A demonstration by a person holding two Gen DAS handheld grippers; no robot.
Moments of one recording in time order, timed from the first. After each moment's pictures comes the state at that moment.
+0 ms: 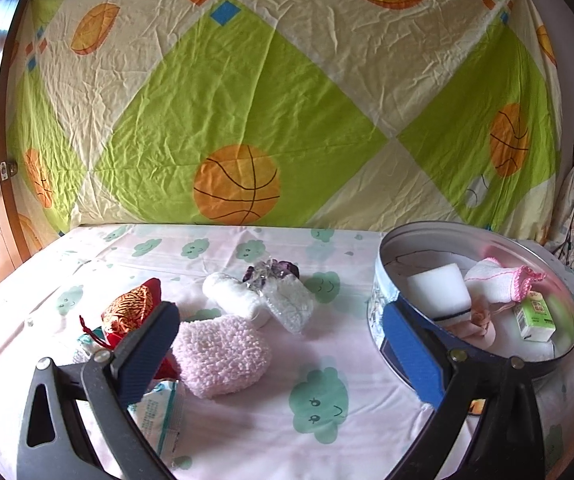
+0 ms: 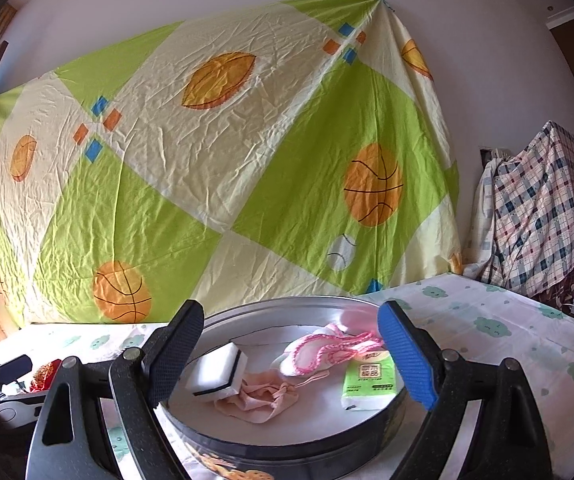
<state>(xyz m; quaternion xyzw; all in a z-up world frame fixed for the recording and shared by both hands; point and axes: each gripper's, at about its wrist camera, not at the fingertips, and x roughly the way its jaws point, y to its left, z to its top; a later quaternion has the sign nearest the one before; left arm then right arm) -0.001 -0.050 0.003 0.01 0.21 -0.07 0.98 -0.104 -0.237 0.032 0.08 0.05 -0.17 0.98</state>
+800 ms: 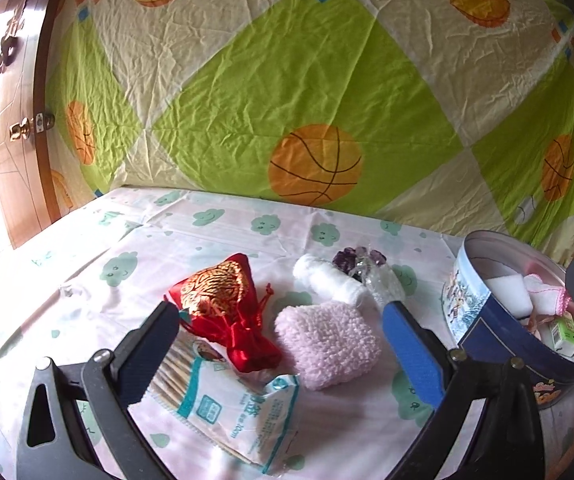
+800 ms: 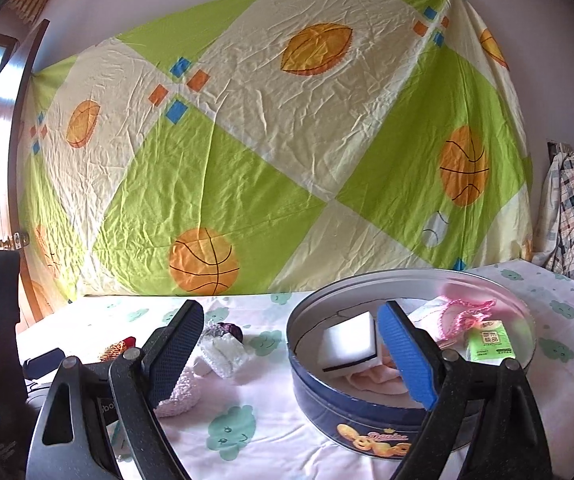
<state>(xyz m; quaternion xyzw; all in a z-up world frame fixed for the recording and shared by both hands) 0.015 0.032 -0.008 -0.04 0.24 -0.01 0.97 -0.071 -0.143 0.026 0.07 0.09 -0.07 0.99</state>
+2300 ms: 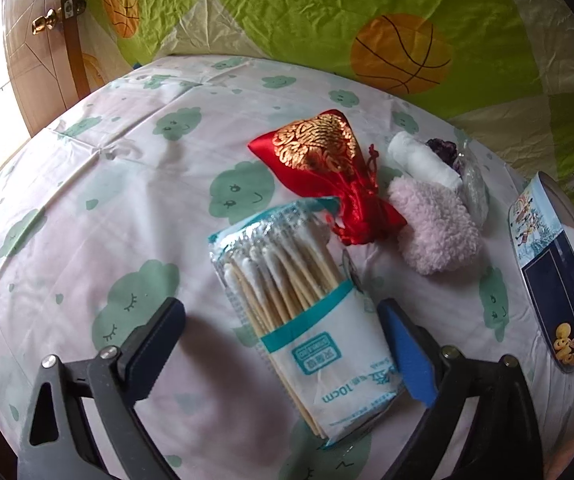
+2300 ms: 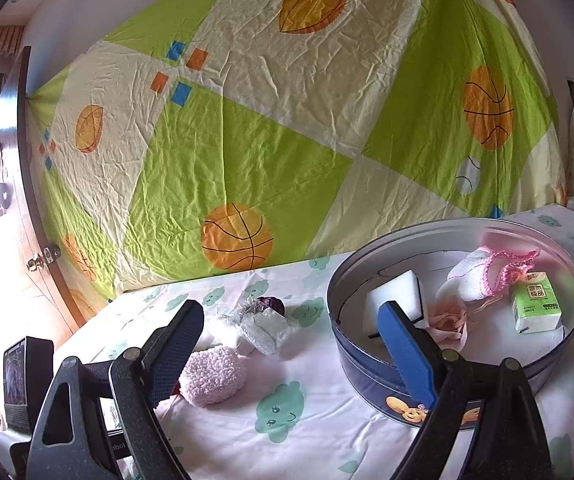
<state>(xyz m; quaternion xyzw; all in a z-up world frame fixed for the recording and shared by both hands) 0.017 0.083 -0.068 -0.09 0.44 0.05 0.89 -0.056 -0.149 0.022 0.15 0.15 0.00 0.98</state>
